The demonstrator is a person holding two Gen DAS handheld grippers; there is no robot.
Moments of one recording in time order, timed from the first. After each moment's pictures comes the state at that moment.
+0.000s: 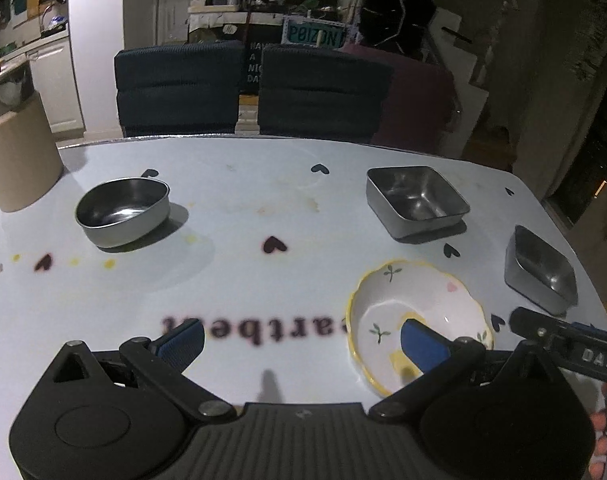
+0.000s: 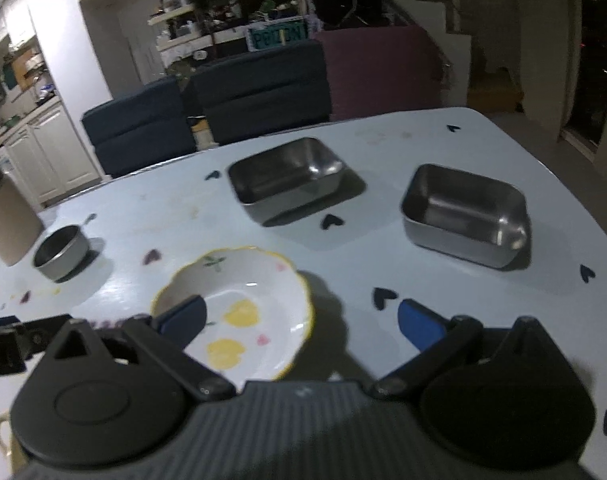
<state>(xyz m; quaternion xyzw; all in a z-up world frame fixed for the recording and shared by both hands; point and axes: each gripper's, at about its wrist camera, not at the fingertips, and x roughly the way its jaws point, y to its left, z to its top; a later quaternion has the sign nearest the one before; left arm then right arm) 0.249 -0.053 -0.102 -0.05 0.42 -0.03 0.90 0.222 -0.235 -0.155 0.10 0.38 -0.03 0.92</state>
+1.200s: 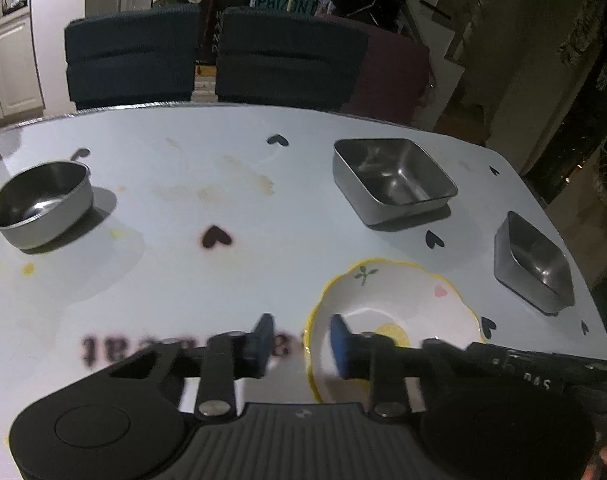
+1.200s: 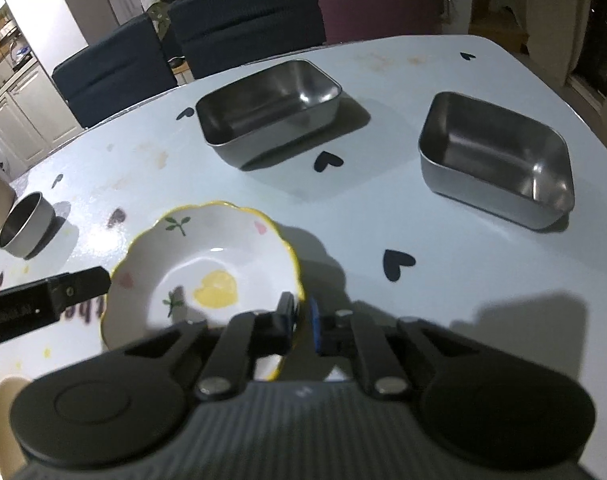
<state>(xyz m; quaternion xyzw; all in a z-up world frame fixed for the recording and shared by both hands) 0.302 -0.074 -0.140 -0.07 0.46 -0.09 0.88 0.274 -0.232 -0.199 0.12 0.48 -0.03 0.87</state>
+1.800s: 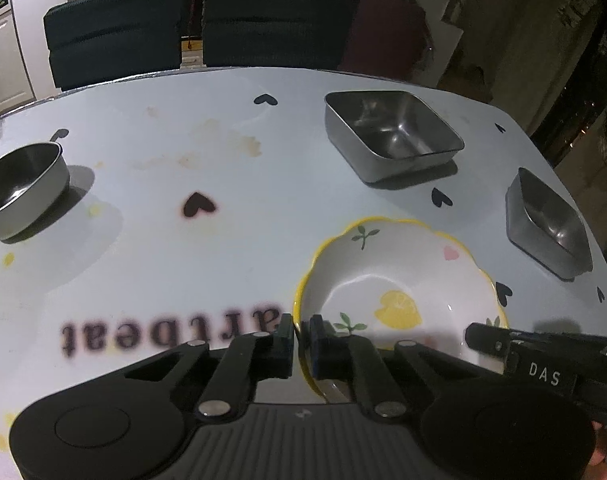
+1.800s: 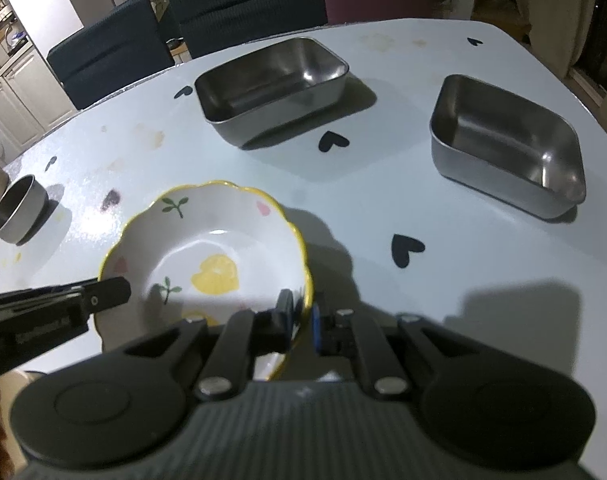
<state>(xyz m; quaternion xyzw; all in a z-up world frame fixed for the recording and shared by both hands) 0.312 -0.089 -0.162 -0.04 0.50 -0.09 0.86 0.282 -0.226 -0.209 0.11 0.51 -0.03 0.85</state>
